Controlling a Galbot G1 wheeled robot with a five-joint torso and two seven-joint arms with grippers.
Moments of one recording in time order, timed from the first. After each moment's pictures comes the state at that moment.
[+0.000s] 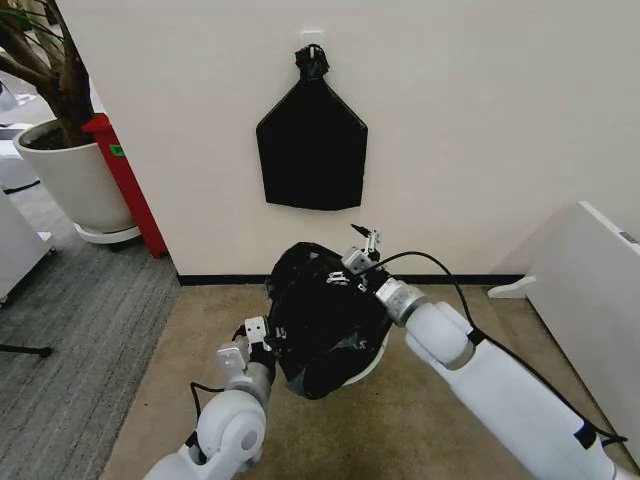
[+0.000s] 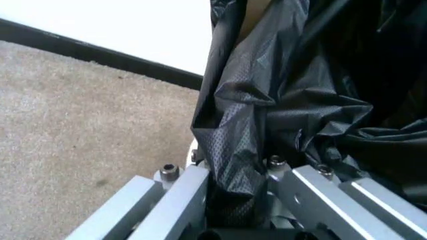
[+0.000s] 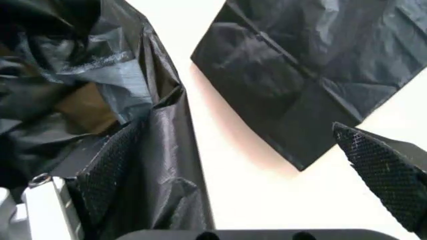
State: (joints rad) left arm 1.27 -1.13 -0.06 -2.10 -0.82 0.24 -0.60; right arm -0.75 0.98 -0.09 1.84 0.01 -0.23 -0.05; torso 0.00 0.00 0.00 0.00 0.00
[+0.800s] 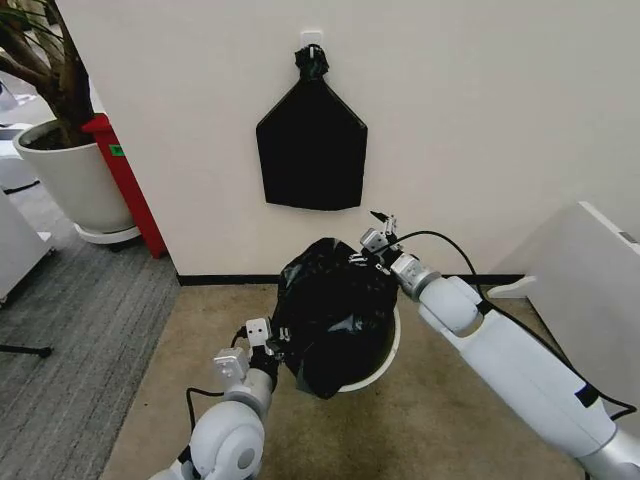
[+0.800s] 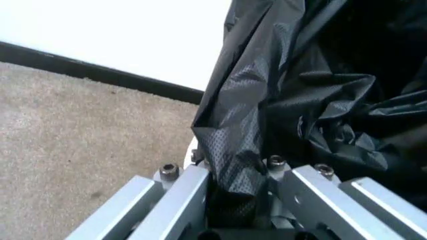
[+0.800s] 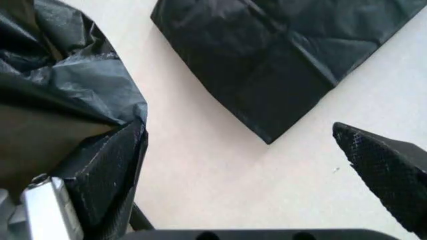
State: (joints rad) left arm 1.32 -1.13 -0.07 -2.16 -0.75 0.23 -0.56; right arm -0.63 0.96 -0.11 1.69 0.06 -0.23 -0.06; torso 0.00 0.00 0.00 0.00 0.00
